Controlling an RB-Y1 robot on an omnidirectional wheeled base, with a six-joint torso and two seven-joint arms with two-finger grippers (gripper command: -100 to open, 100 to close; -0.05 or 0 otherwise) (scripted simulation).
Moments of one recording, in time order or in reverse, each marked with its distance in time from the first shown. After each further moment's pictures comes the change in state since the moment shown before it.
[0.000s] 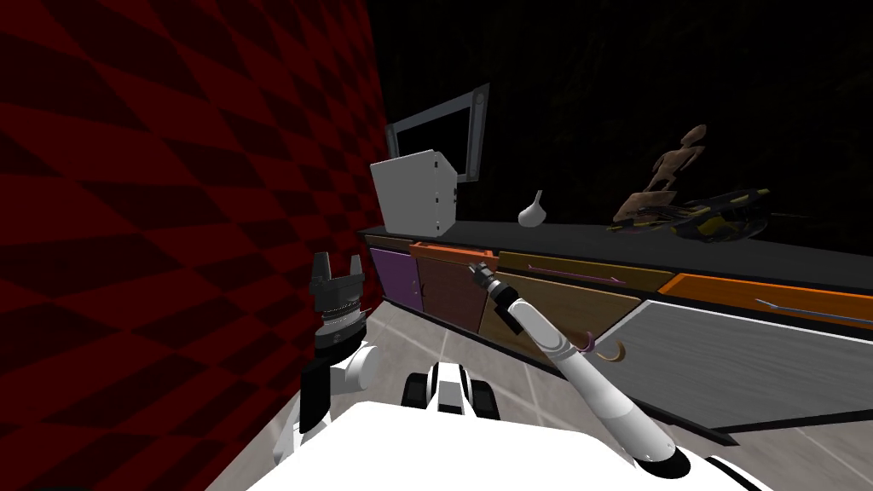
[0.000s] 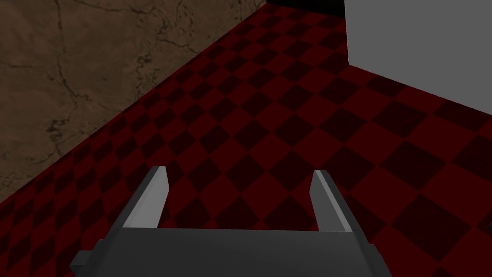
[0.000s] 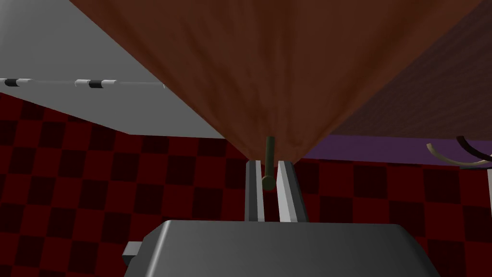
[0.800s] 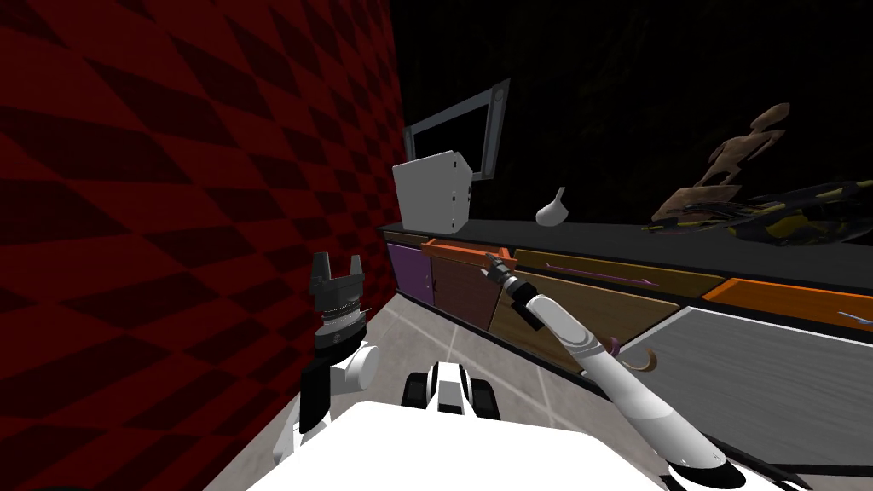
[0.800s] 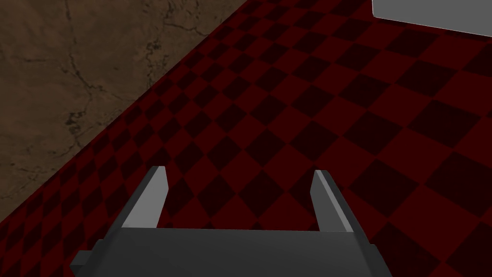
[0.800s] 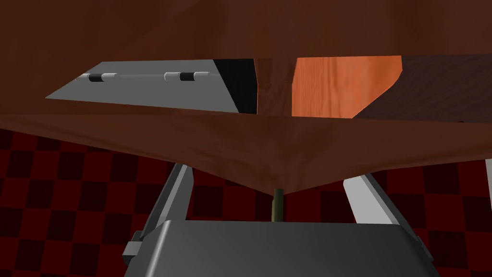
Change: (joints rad) left arm 0.000 0.000 0.000 0.000 0.000 0.000 0.000; right arm 0.018 -0.105 -0.119 0.023 -0.122 -0.031 0.017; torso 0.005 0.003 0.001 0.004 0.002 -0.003
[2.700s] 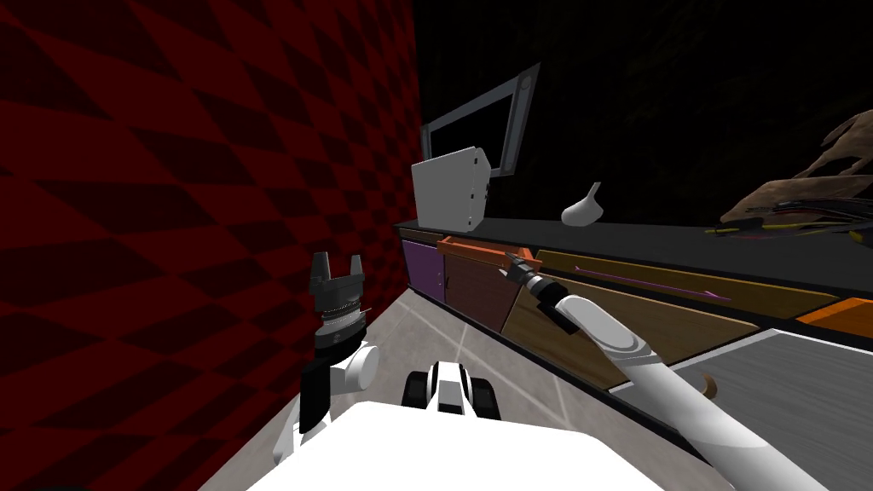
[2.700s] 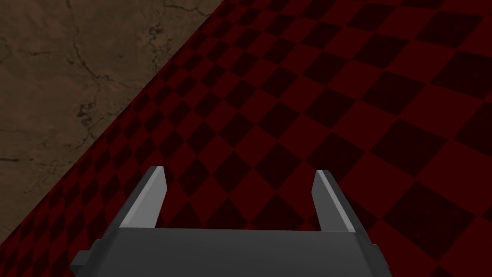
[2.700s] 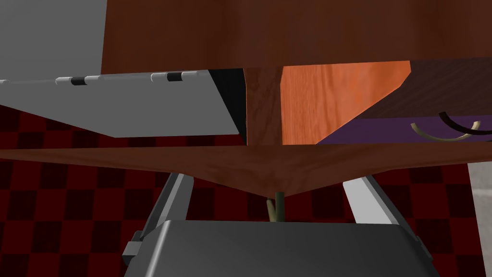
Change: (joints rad) left arm 0.000 0.000 0.000 0.000 0.000 0.000 0.000; right arm 0.077 -0.134 -0.147 0.005 -0.094 -0.067 -0.031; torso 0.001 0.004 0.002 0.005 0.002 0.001
